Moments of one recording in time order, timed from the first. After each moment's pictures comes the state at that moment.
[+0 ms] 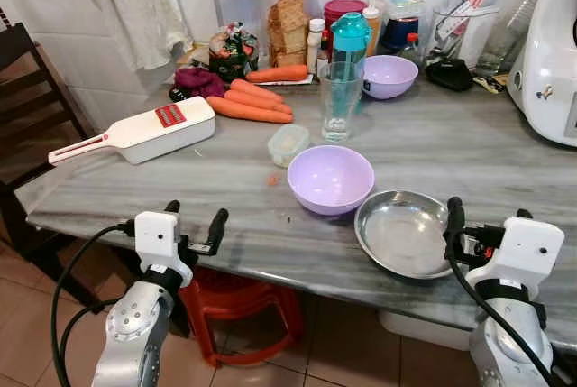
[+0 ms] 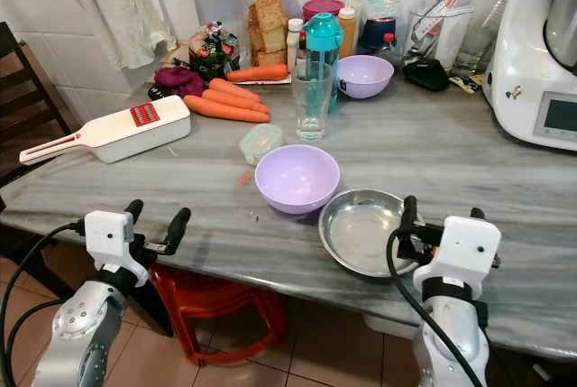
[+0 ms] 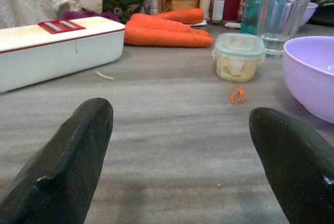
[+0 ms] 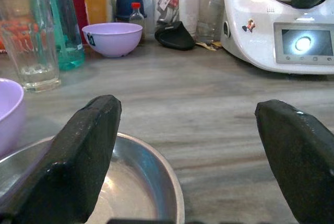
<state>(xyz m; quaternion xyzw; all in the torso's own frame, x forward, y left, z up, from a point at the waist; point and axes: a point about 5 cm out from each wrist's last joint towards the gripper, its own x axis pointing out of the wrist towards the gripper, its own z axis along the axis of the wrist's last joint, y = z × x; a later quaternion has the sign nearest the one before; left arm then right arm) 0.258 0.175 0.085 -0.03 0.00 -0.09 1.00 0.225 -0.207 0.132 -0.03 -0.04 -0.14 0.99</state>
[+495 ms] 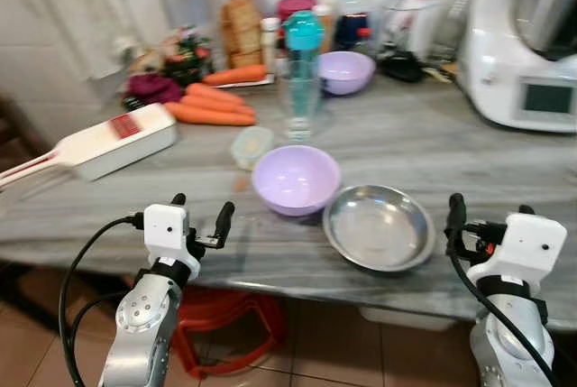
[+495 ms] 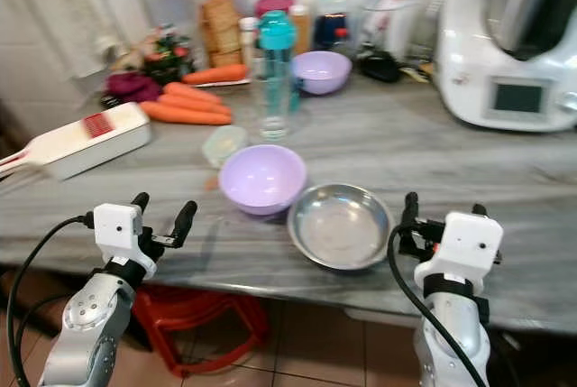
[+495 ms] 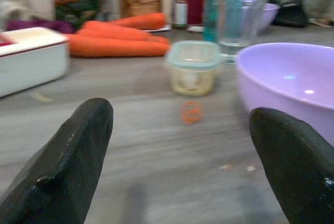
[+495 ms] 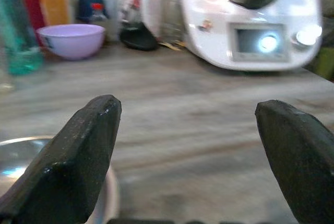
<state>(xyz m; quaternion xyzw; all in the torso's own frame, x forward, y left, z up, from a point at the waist) 0.264 0.165 0.090 -0.02 -0.01 -0.10 1.00 0.228 -0.208 0.136 -0.03 -0.05 -0.14 0.99</state>
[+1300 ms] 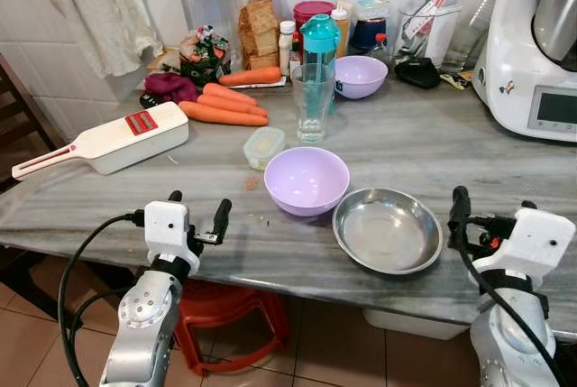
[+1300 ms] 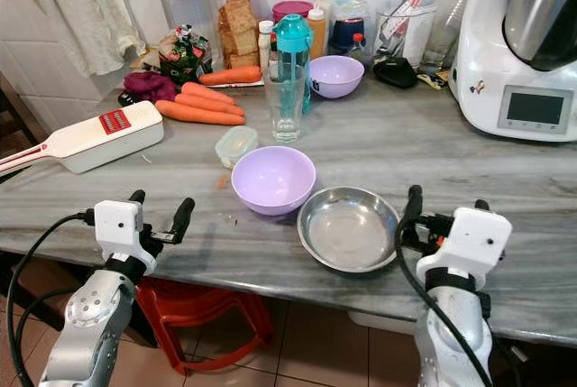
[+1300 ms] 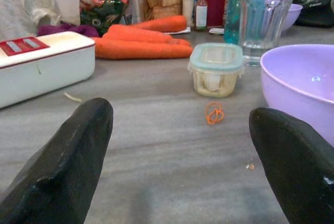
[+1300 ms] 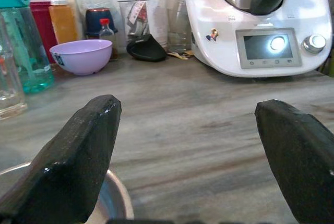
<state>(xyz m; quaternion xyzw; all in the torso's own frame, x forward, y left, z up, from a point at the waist) 0.272 0.164 0.093 -0.01 -0.01 -0.08 1.00 0.235 -0.213 0.141 0.00 -0.06 -0.16 0.99</state>
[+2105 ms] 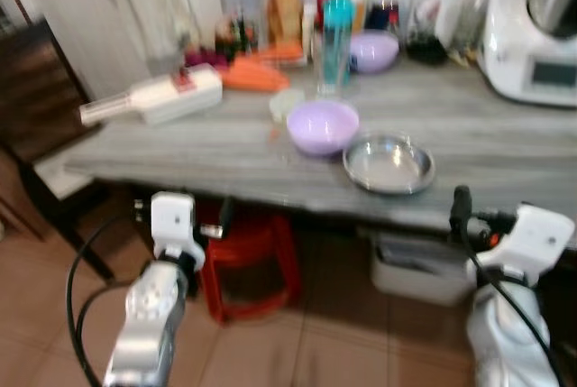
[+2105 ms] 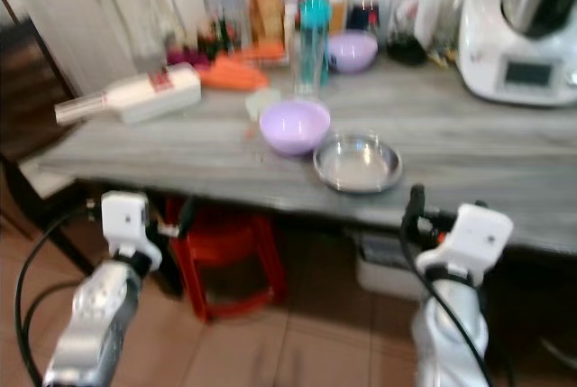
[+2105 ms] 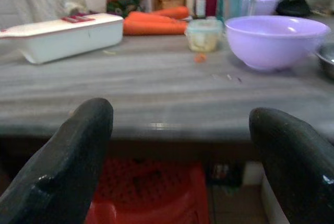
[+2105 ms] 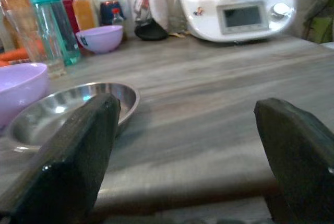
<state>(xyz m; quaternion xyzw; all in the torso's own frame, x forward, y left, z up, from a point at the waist) 0.274 0.160 0.090 0.00 0.00 -0.08 1.00 0.239 -0.210 0.129 0.04 -0.05 -0.16 0.99</state>
